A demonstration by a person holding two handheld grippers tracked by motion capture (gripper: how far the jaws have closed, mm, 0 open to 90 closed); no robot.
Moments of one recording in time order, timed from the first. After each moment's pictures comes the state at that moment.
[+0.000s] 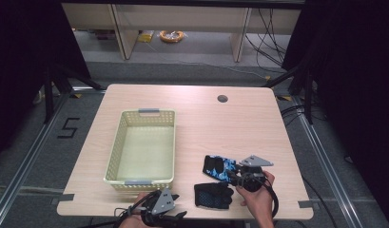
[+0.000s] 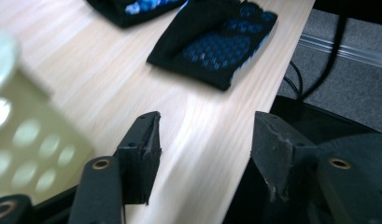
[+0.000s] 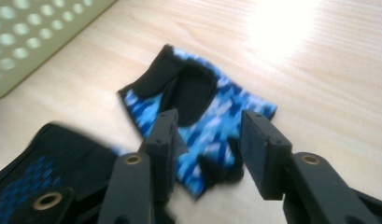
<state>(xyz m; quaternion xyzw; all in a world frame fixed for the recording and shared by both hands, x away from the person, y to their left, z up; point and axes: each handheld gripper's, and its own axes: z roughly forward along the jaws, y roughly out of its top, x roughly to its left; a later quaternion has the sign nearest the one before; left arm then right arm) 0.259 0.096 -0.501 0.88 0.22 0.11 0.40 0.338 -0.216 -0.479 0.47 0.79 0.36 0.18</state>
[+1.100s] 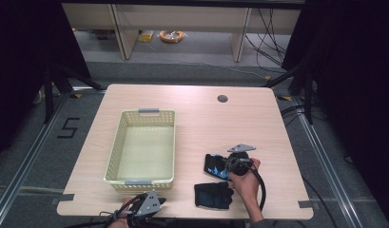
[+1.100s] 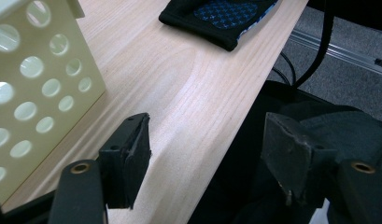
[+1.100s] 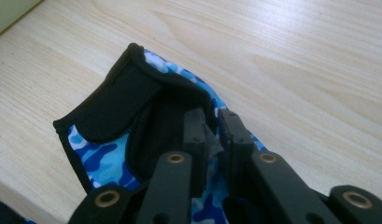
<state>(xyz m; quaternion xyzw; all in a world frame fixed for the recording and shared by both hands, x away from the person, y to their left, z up) 0.251 0.122 -0.505 0.88 0.25 0.09 0.40 0.390 -0.197 -0.503 0.48 0.80 0.32 0.16</state>
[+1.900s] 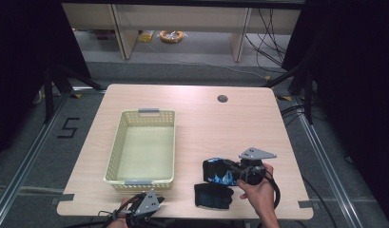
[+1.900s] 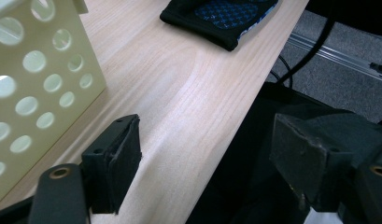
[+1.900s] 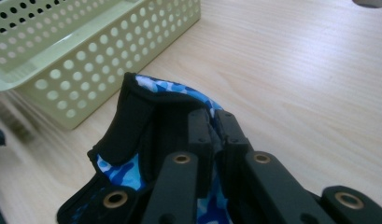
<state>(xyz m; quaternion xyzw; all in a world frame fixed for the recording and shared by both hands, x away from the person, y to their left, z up) 0.252 0.124 -0.506 0.87 0.26 0.08 0.40 0.338 -0.209 -0.446 0.42 0.78 0.43 0.14</state>
